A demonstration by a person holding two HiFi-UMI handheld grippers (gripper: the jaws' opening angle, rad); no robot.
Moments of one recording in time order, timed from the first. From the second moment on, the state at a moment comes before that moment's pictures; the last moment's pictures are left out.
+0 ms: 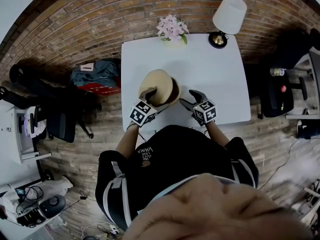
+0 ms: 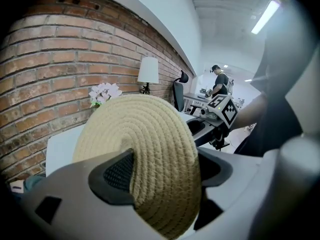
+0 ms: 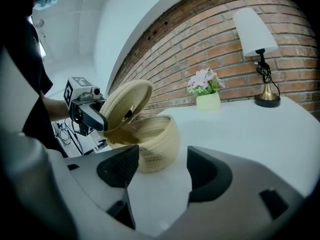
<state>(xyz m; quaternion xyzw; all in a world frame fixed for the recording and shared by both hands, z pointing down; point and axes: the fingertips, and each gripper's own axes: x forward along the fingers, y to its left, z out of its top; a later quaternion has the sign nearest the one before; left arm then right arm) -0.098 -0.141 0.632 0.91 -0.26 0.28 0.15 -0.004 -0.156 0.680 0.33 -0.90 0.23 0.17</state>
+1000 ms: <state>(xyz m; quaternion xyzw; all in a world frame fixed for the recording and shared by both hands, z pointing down) -0.145 -0.140 0.582 0.93 -0.34 0.15 0.08 -0.014 -0.174 0.618 0.40 -0.90 0.15 0.13</state>
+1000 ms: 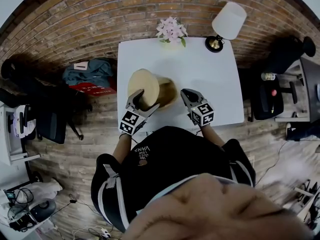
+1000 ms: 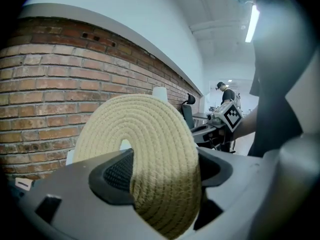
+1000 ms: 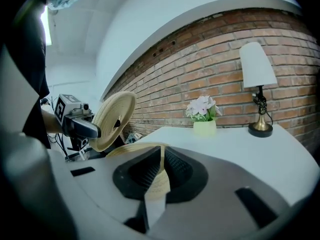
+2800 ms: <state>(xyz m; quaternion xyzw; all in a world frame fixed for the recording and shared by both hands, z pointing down) -0.222 -0.089 0.582 0.91 -0.39 0.09 0.10 -0.067 -0.146 0.585 0.41 -0.90 0.15 0.07</state>
